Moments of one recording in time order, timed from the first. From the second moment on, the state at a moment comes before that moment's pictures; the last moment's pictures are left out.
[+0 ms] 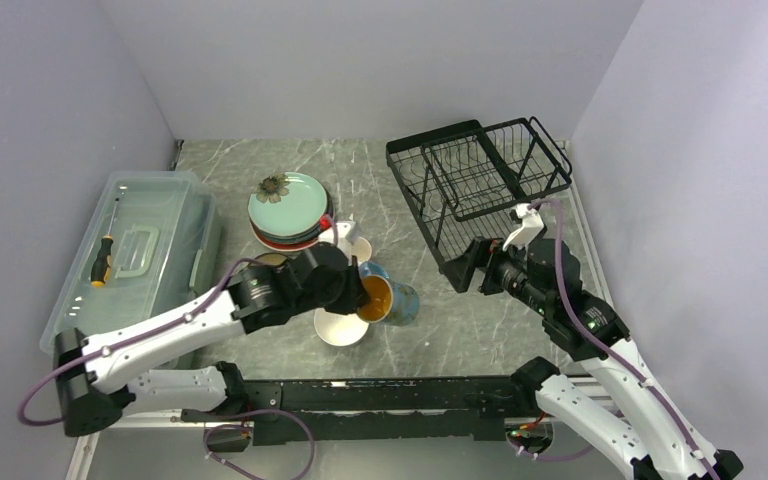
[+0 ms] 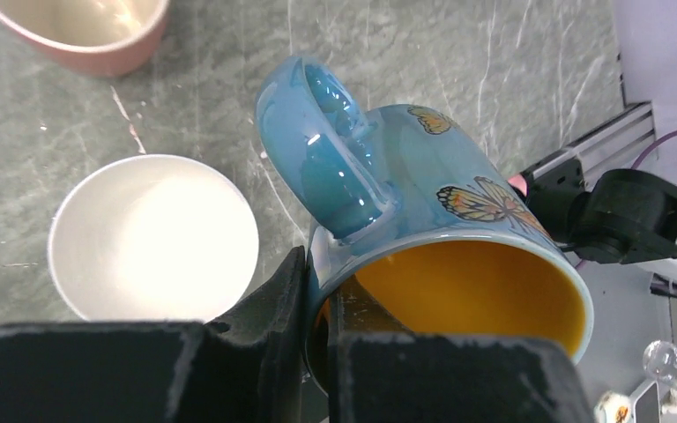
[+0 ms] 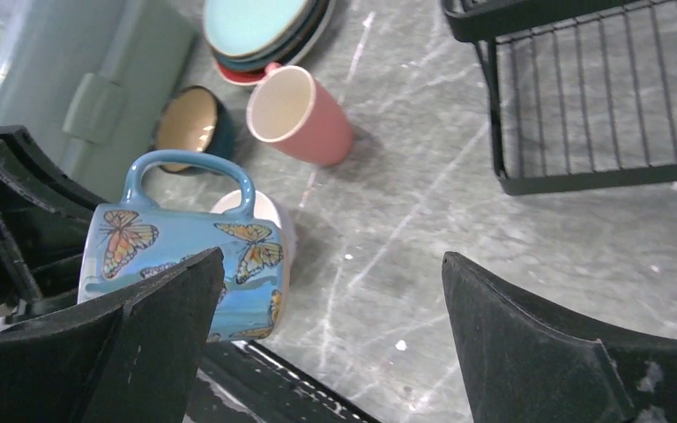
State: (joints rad) left arm -1.06 1.13 1.02 -0.61 -0.16 -0.81; right arm 0.55 0.63 0.82 -0.60 -0.04 0.51
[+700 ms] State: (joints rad) left arm -1.06 0.64 0.69 -0.38 -0.30 -0.70; right arm 0.55 0.60 0.56 -0.07 -0.37 0.91
